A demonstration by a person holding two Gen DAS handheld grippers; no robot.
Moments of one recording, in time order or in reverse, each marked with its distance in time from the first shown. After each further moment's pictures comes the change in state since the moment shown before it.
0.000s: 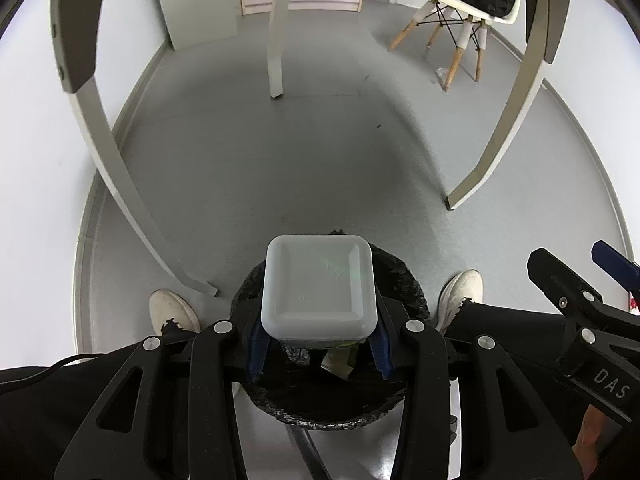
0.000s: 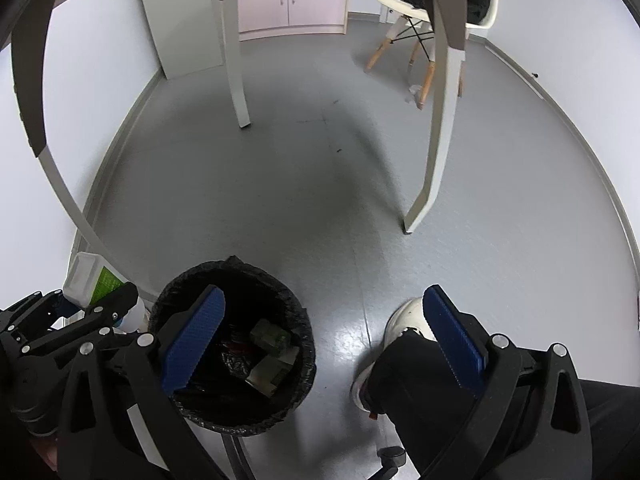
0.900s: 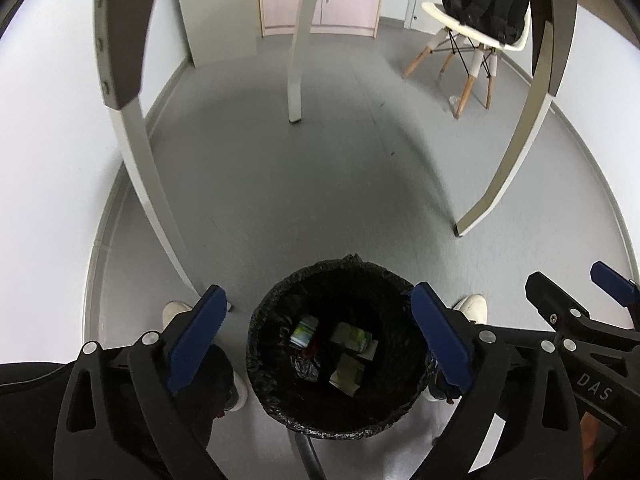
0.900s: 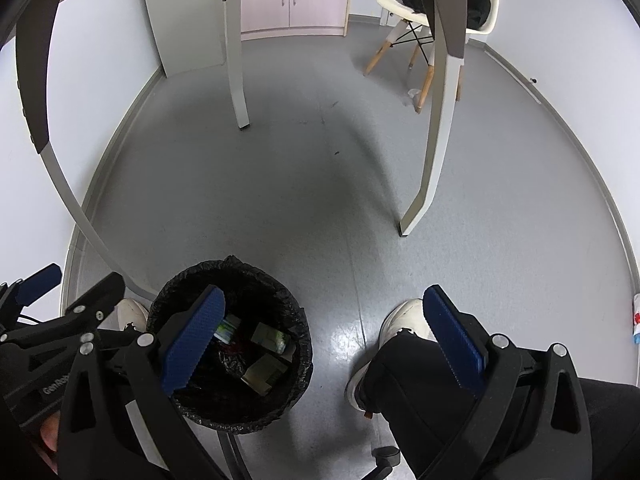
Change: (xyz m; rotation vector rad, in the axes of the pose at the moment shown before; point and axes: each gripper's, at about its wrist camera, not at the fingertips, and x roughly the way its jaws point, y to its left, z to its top) left arm -0.031 0.011 0.002 -0.047 -0.099 0.045; right arm -0.008 0.006 -0.001 -0.017 -0.013 -0.018
